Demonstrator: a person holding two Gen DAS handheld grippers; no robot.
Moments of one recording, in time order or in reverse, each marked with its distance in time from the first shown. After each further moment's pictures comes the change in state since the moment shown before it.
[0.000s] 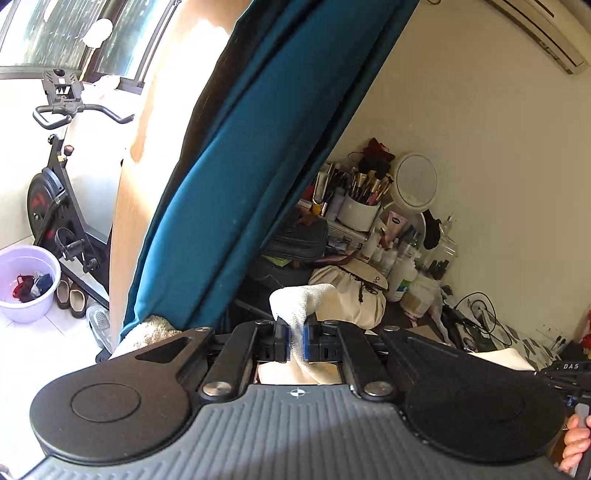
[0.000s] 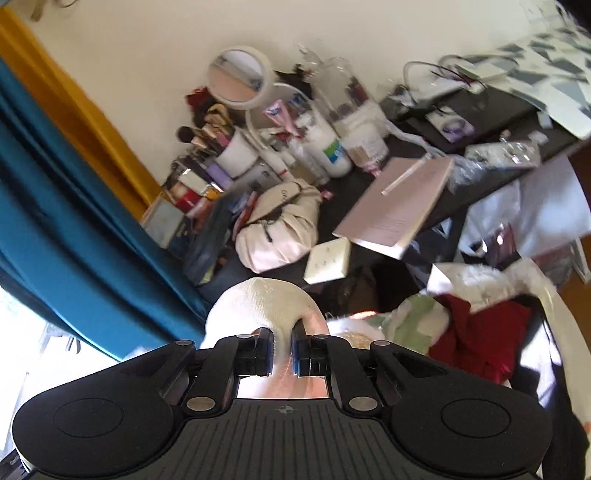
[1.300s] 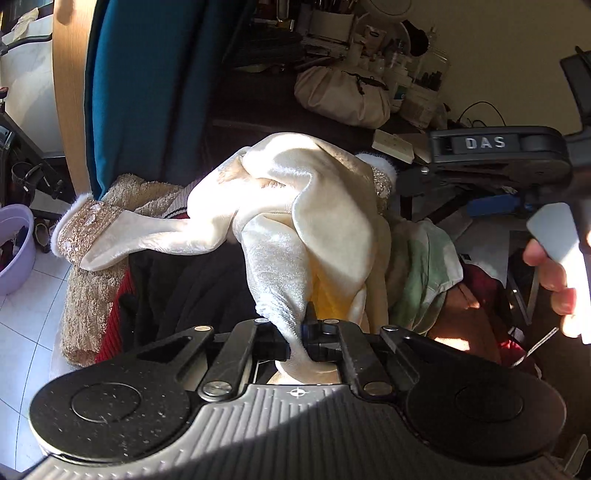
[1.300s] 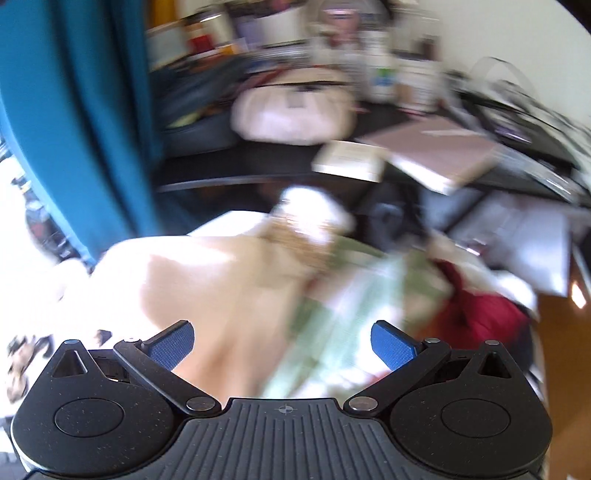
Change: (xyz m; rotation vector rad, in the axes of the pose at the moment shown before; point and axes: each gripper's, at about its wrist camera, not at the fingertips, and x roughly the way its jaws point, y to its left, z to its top) left arm 0.083 0.031 -0.159 0.229 0.464 -0.035; right arm 0.205 0.082 -0.138 -0.446 0.278 -0.283
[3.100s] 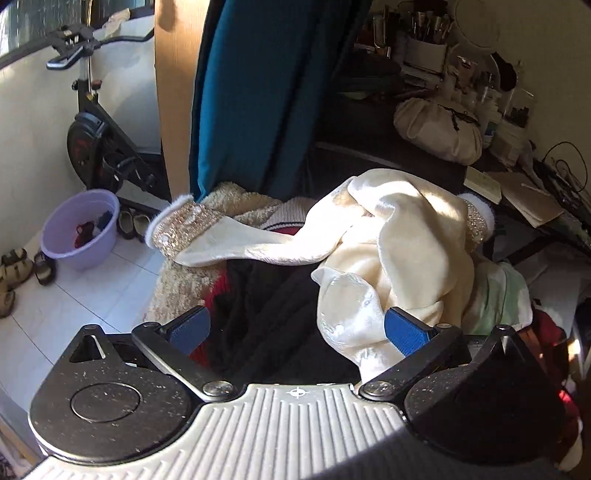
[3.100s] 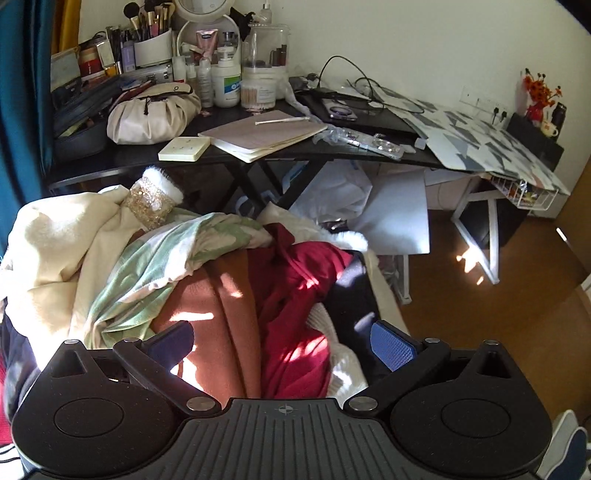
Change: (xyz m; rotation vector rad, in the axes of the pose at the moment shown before) left arm -0.021 0.029 0.013 -0.184 -0.059 0.225; right arm -0.136 -0.116 -0.134 0.208 -0.073 -0.384
